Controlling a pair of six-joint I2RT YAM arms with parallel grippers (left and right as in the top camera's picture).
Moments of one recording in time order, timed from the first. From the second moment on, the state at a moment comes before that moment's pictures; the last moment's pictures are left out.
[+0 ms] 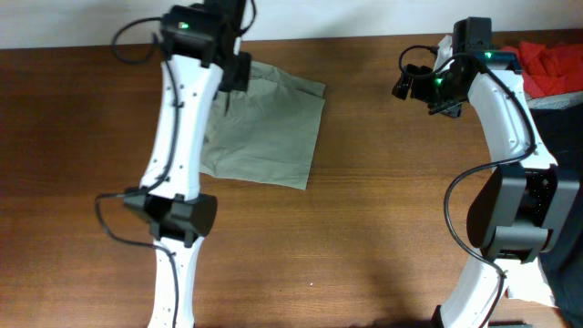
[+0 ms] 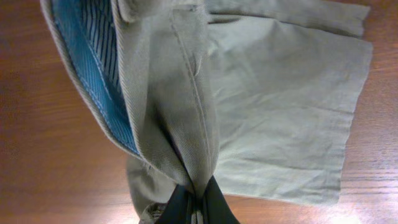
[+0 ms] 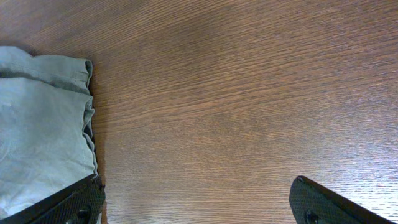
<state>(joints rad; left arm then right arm) -0.31 2.40 2.86 -1.66 -0.19 -0.11 -0.10 2.08 1.85 -0.94 -0.29 0.23</state>
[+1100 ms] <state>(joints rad) -0.53 2.68 2.86 -1.49 0.14 -0.05 -0.10 2.08 1.85 -0.94 -0.29 0.23</state>
